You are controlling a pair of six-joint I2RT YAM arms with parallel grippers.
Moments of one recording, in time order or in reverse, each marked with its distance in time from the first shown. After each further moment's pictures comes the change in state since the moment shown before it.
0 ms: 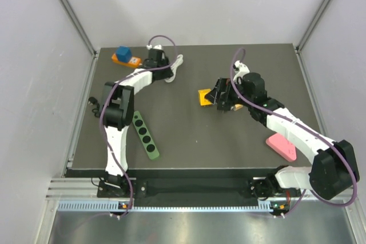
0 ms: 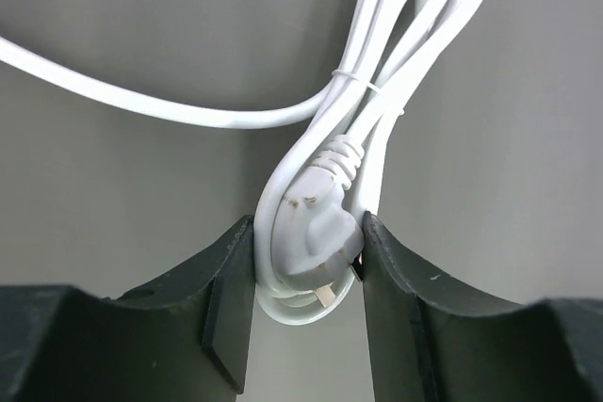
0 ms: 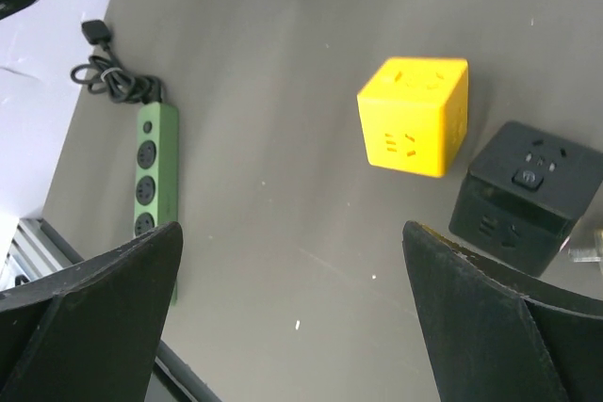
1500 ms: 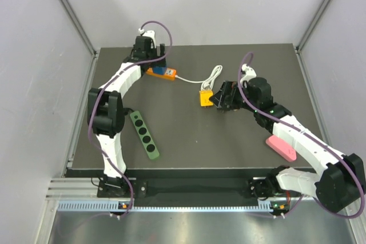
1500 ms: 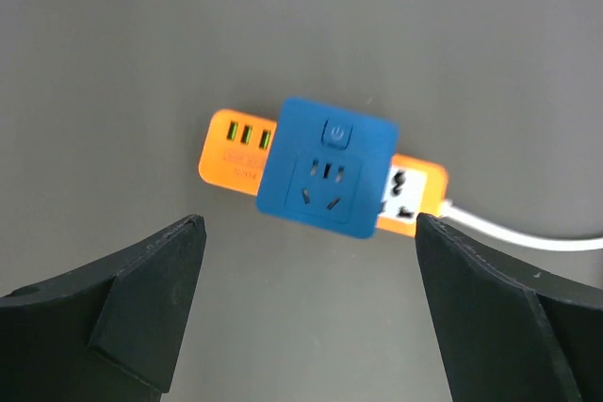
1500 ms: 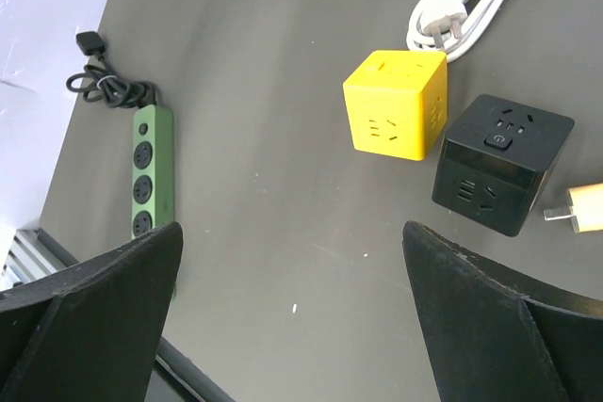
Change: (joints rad) left arm 0.019 -0.206 0.016 -0.087 -0.109 0.272; right arm 0.000 -0.122 -0.063 -0.048 0.055 0.018
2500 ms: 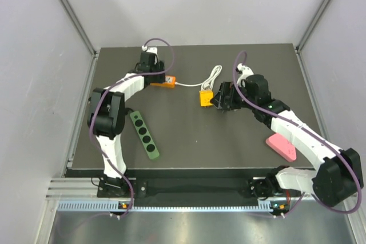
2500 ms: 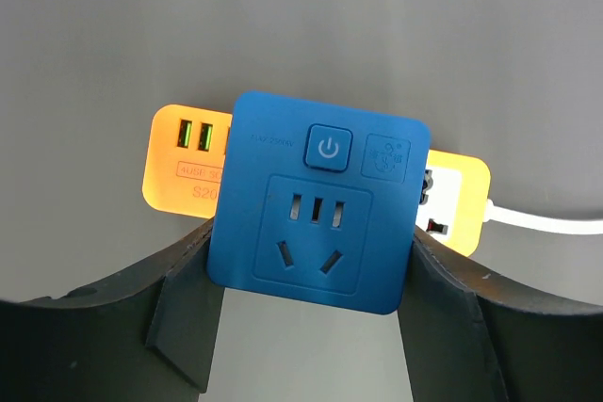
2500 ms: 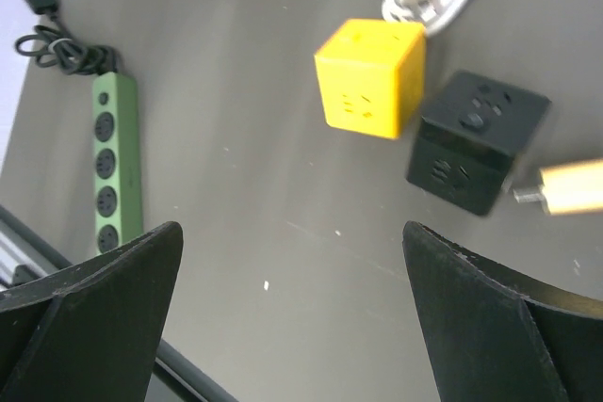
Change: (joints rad) left arm -0.016 0.024 -0.201 0.097 -0.004 -0.037; right arm -0.014 0.029 0.034 -0.110 -0.002 -0.077
